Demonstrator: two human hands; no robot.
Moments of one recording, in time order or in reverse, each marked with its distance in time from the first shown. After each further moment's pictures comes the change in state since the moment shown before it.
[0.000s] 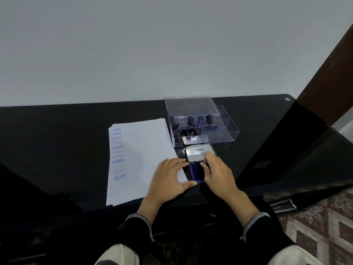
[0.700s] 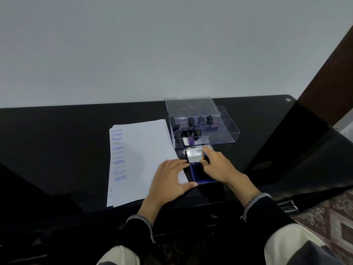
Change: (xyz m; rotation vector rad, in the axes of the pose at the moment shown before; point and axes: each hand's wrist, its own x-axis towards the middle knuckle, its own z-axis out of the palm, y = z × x) left_hand 0.000 0.002 -0.003 0.015 -0.008 0.008; right_hand 0.040 -0.001 -0.020 0.087 -0.353 0.146
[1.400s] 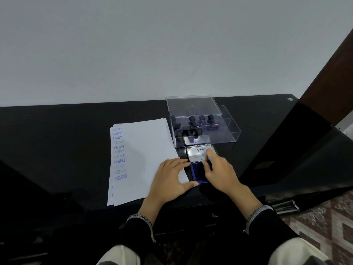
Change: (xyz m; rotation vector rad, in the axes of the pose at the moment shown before) left_hand 0.000 -0.002 0.002 -0.005 0.008 -0.006; right_hand -0.022 0.003 0.017 -0.039 0.228 -0.100
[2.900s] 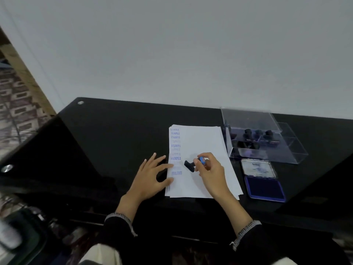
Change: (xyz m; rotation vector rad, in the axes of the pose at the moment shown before) left_hand -0.098 -0.142 -0.119 0.105 0.040 -0.276; right_hand 0.022 -0.153 0.084 0.779 -0.044 0.089
